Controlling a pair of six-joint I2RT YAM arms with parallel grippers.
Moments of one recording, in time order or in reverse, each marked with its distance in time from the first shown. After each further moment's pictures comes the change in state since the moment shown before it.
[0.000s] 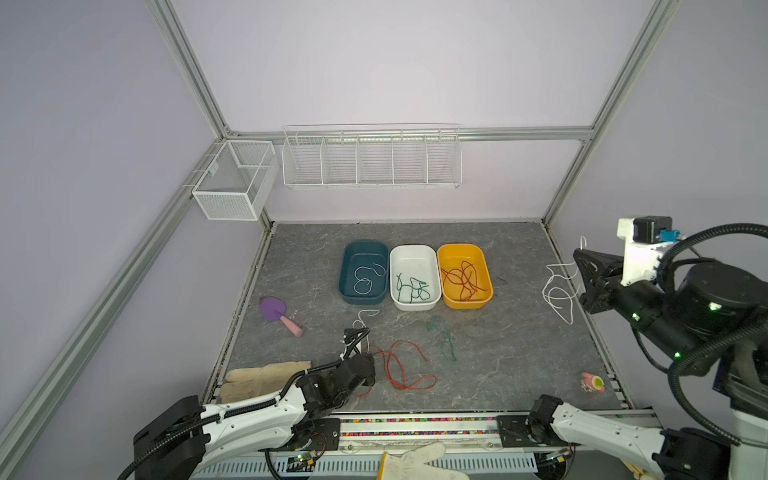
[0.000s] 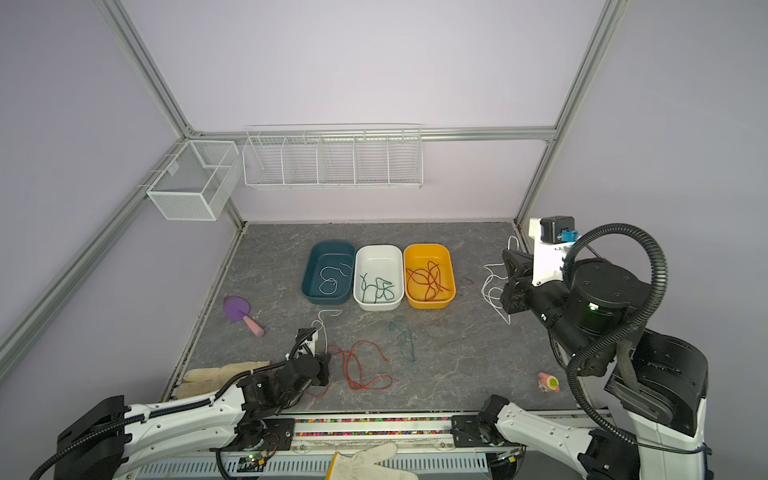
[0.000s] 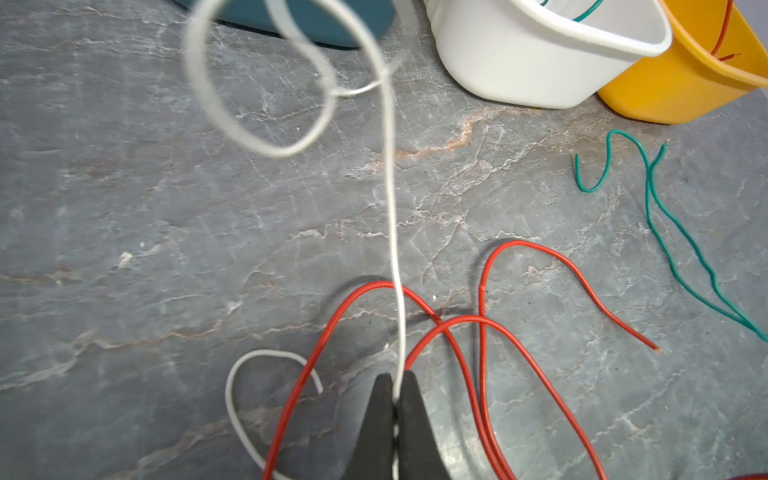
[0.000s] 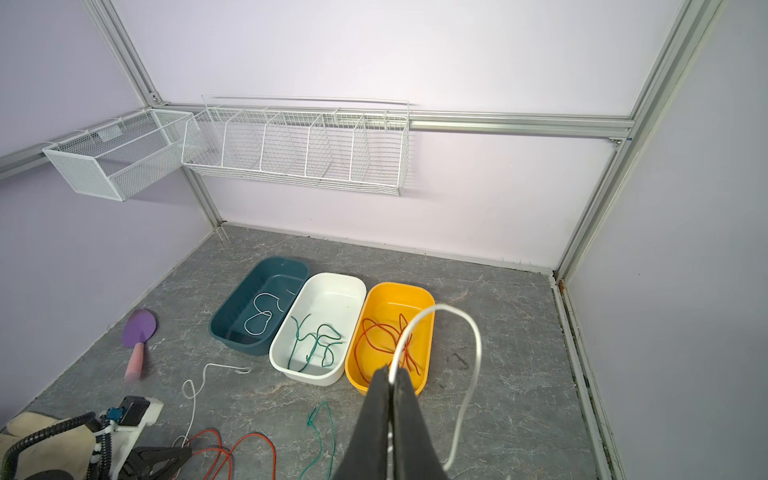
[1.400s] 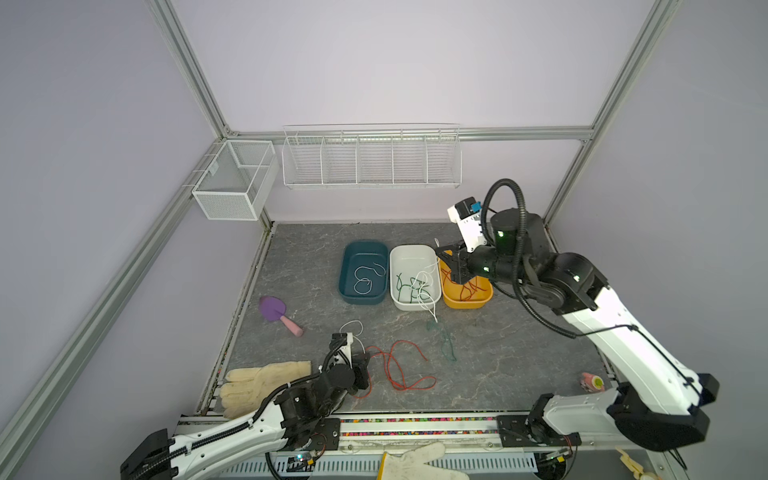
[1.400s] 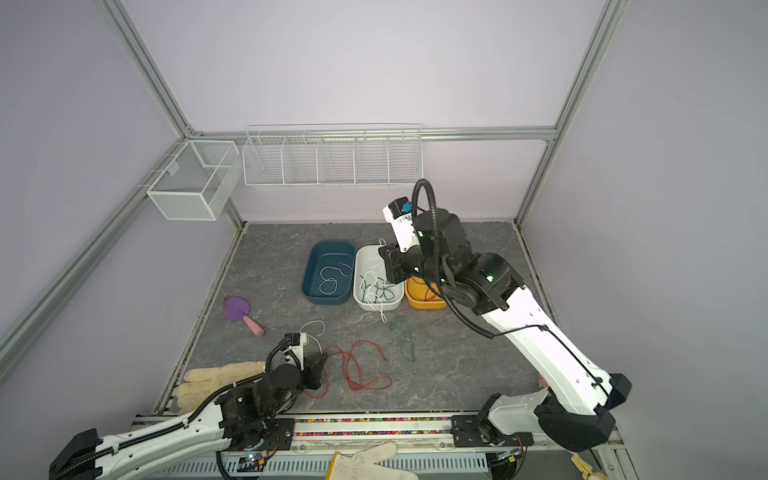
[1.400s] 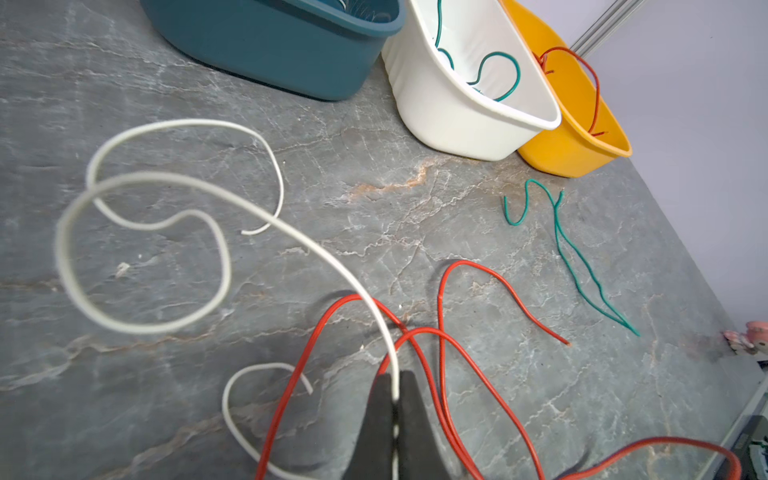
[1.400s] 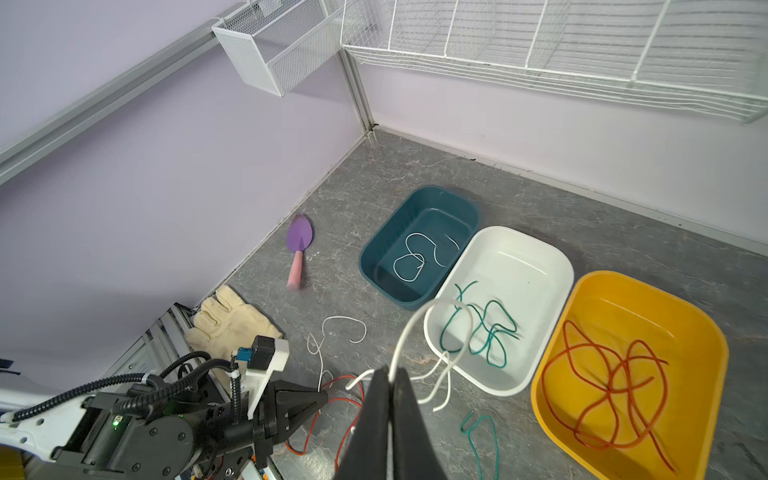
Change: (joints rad) left arm 0.000 -0.368 -0.131 -0.008 0.015 0.006; right arm -0.002 0.458 -0.129 0.375 -0.566 0.091
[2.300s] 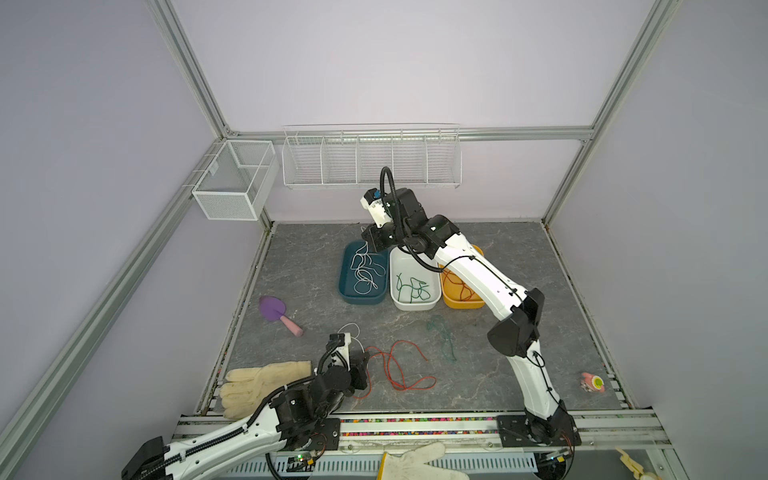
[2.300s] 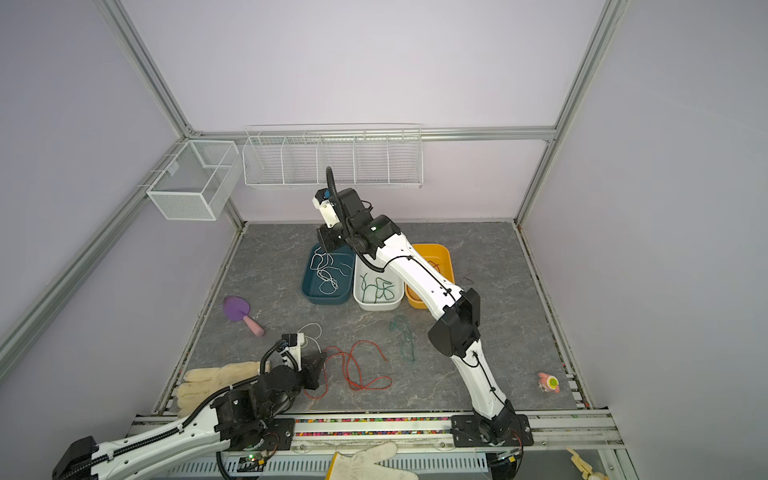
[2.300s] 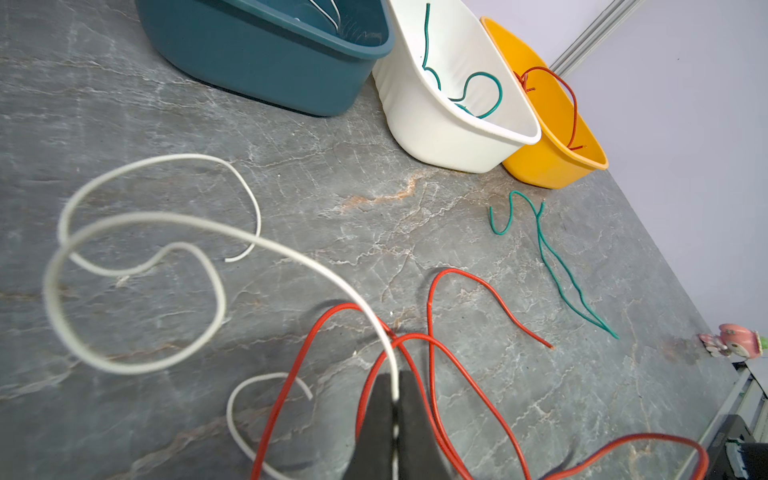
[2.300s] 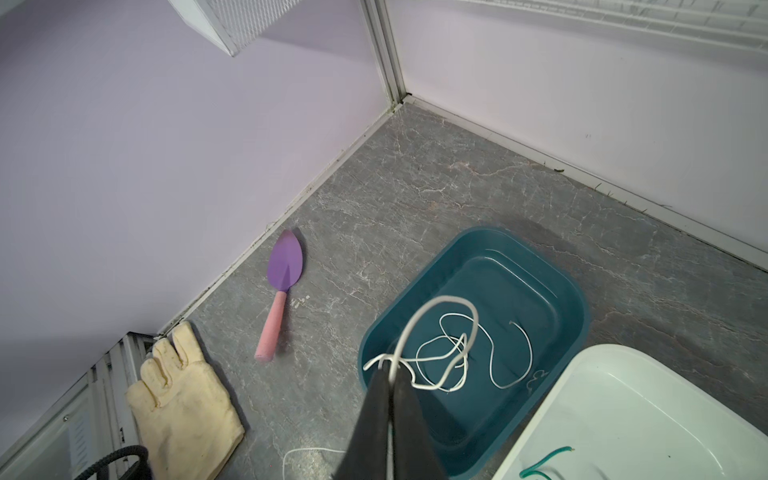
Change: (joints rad) left arm 0.000 -0.075 -0.014 -0.021 0.000 0.009; right arm -0.019 0.864 0.686 0.061 -0.145 -0.064
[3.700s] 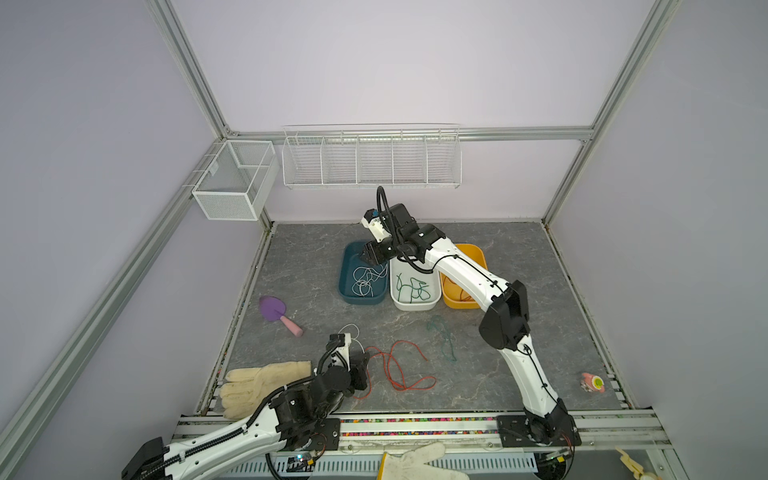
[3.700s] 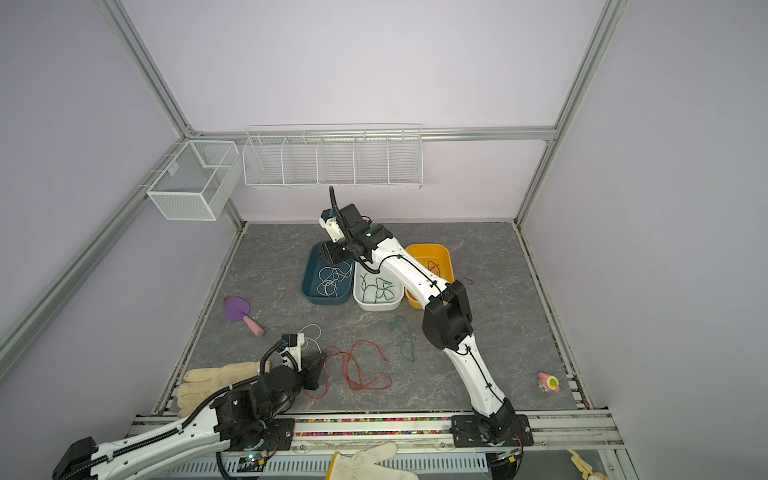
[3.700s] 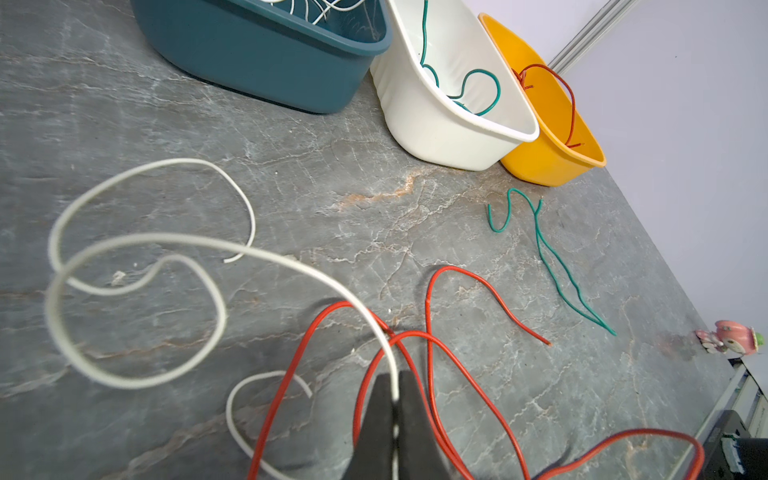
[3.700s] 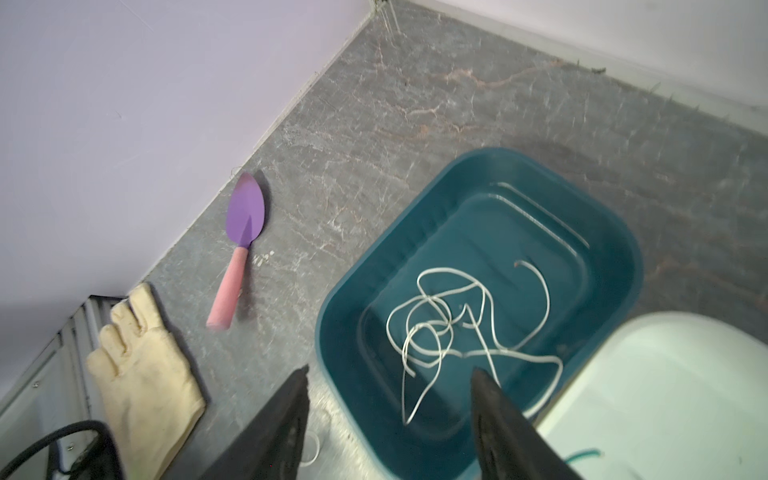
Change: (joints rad) left arm 0.000 -0.003 0.000 -0.007 0.008 0.000; right arm -0.037 0.001 -0.201 0.036 -0.082 -0.014
